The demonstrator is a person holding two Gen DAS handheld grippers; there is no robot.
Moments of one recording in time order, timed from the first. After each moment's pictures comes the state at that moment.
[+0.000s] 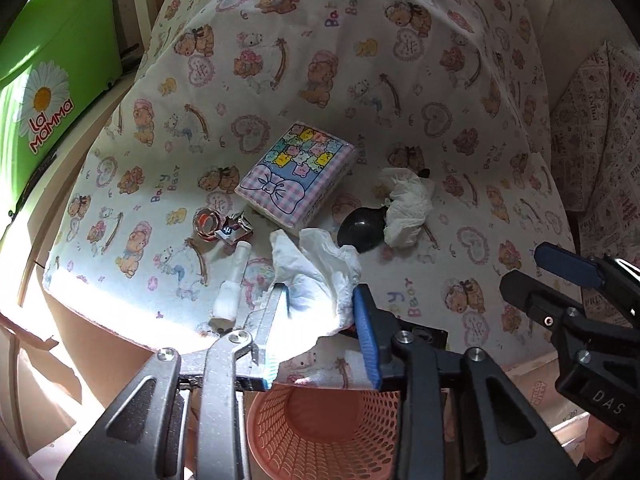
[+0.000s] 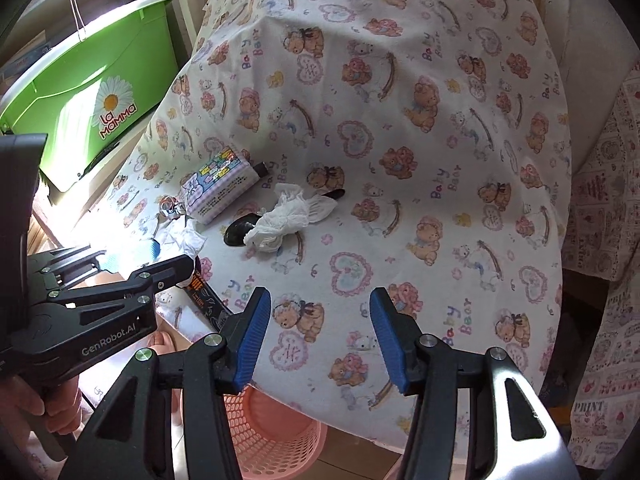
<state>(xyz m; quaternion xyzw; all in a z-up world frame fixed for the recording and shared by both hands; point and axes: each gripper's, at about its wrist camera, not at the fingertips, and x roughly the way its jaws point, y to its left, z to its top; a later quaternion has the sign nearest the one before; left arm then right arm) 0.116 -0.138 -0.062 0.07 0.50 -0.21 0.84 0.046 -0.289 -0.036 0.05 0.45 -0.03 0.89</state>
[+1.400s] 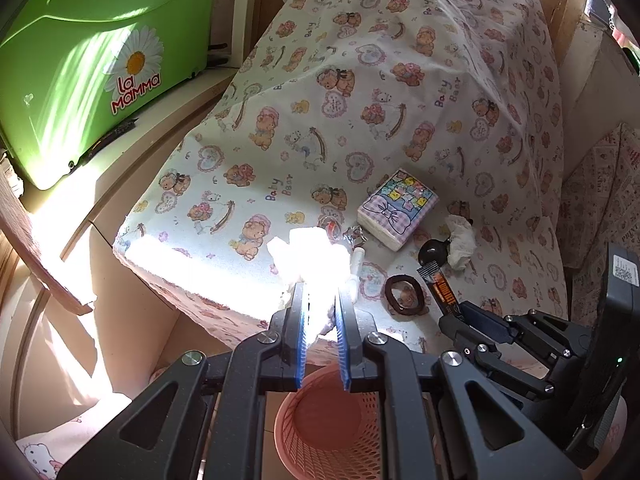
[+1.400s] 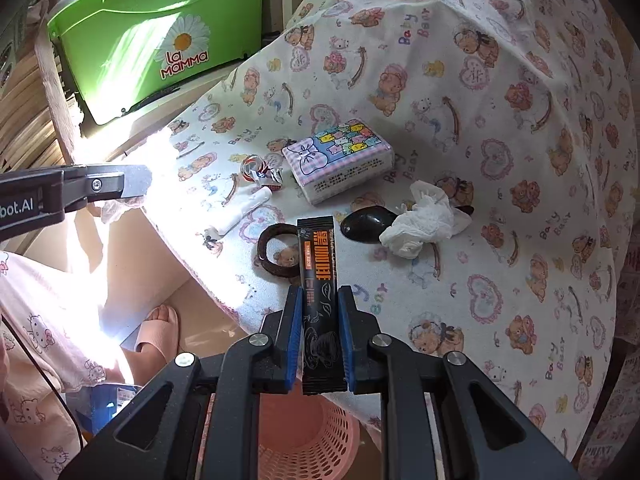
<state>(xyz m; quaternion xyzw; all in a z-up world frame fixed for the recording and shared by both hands) 0.105 -0.036 -0.024 -0.01 0.46 -0.16 0.87 0.063 -0.193 -0.072 -0.05 0.43 0.04 0.90</state>
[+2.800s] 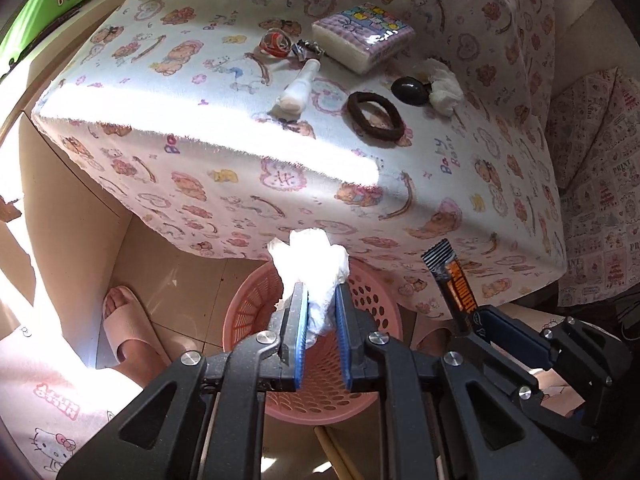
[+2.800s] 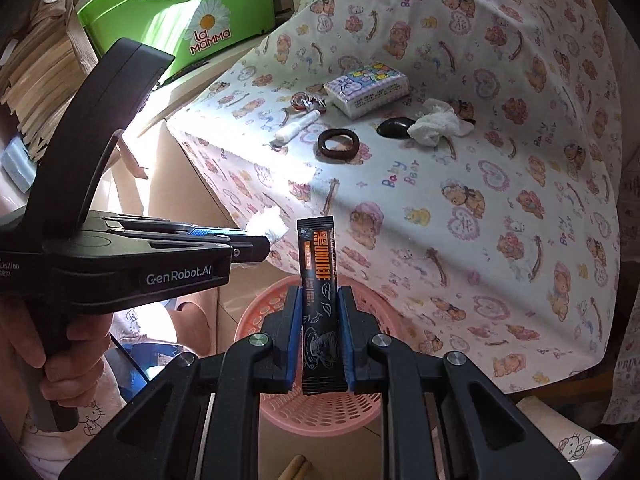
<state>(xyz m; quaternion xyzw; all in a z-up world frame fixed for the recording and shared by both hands) 0.061 -0.060 -0.115 -0.01 0.60 -0.22 0.77 -0.025 -0.175 -0.087 0.00 0.48 0.05 0.87</state>
